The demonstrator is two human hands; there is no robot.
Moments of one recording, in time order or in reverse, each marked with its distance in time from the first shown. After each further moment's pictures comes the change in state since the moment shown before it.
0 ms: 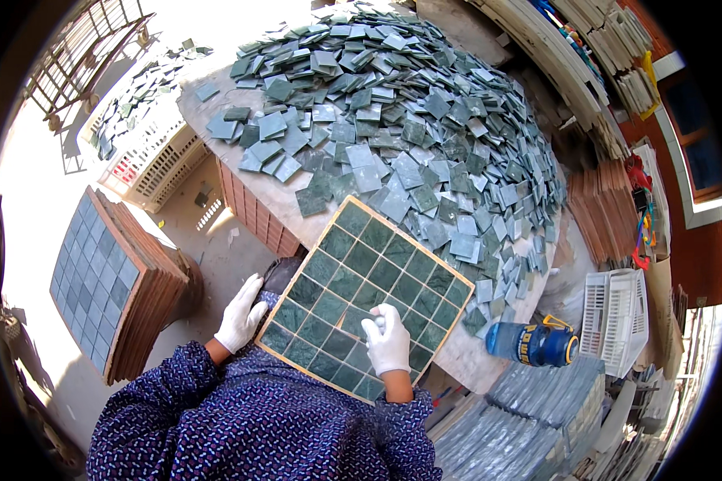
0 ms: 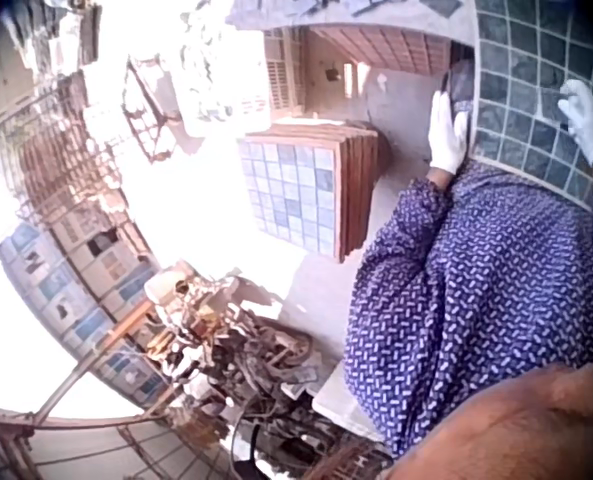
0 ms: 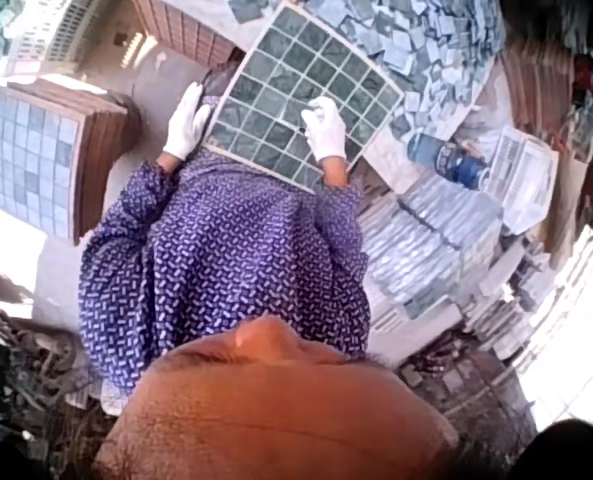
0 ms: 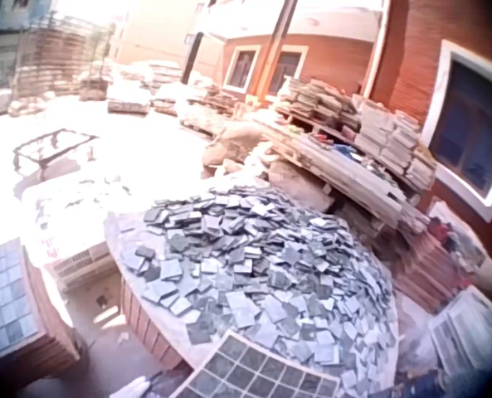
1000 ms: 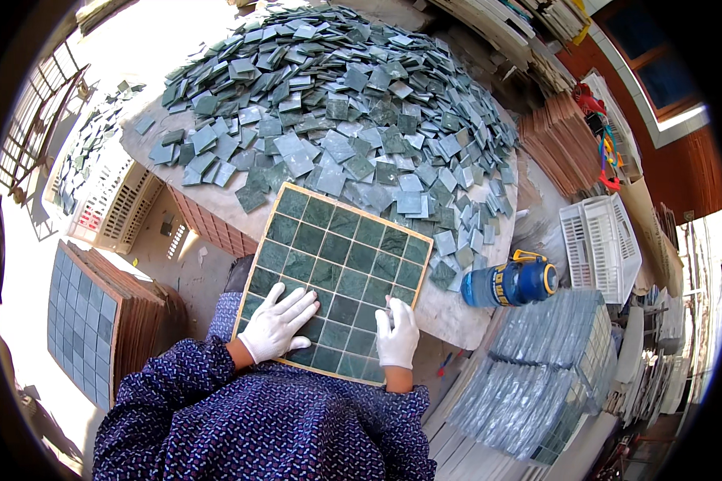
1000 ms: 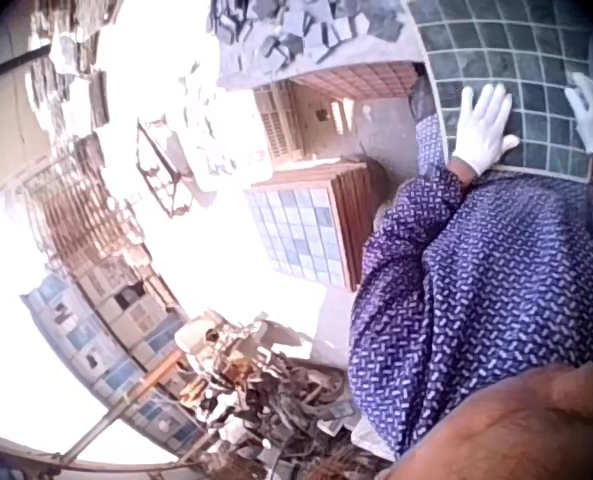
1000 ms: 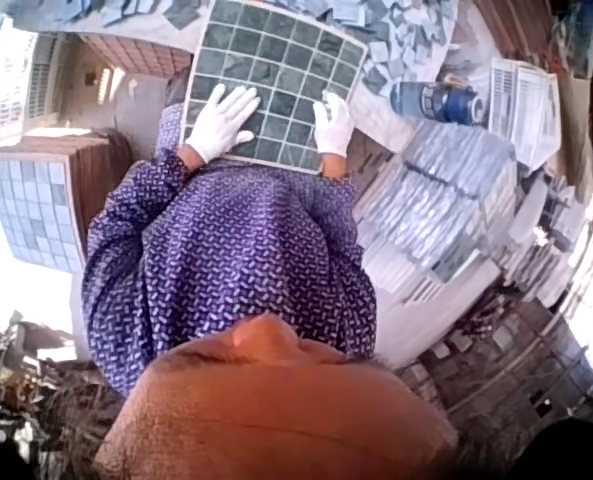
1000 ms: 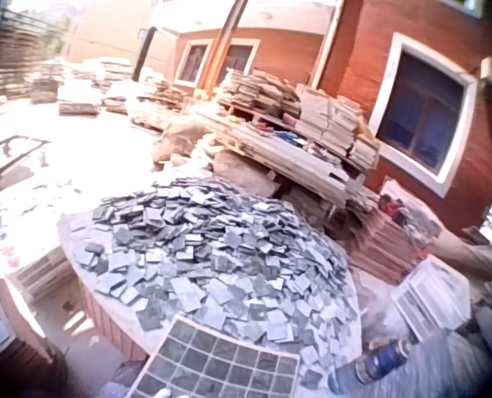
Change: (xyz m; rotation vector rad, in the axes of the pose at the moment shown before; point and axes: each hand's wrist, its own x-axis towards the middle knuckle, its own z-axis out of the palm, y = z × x) left_hand 0.024 0.100 0.041 0.378 -0.365 0.829; right_hand -0.015 0.081 -0.045 -0.216 0.538 -0.439
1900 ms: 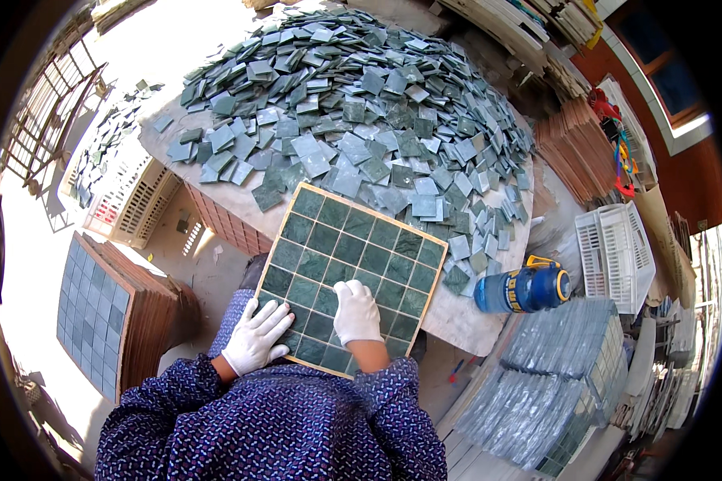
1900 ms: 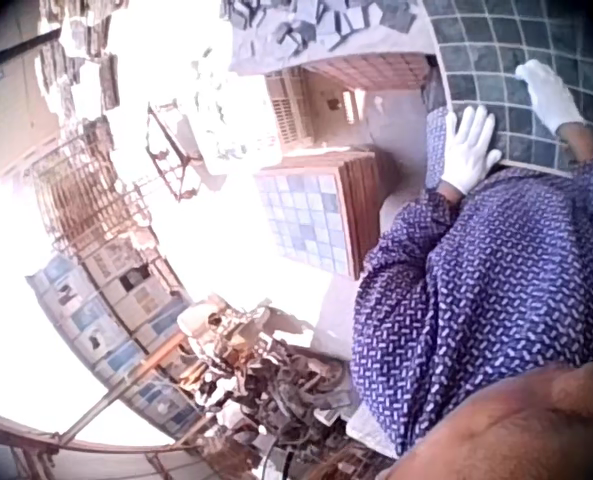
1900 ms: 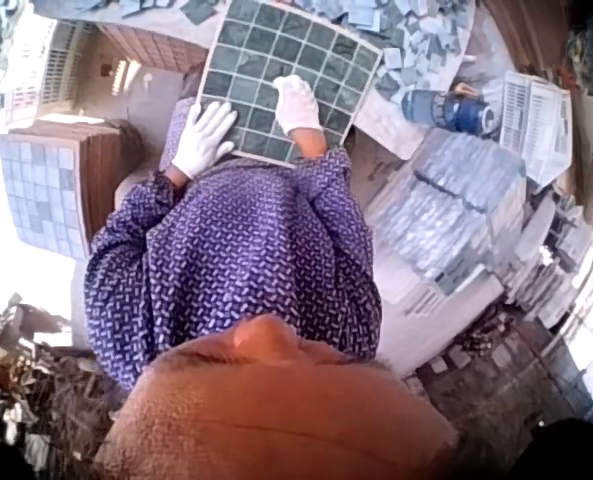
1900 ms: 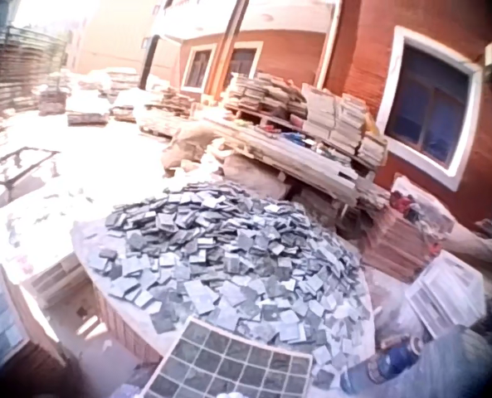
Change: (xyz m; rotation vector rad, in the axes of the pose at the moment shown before) left_hand -0.063 0.001 -0.012 0.030 -0.030 -0.183; right_hand 0.019 -0.056 0.063 -0.254 -0.394 -0.305
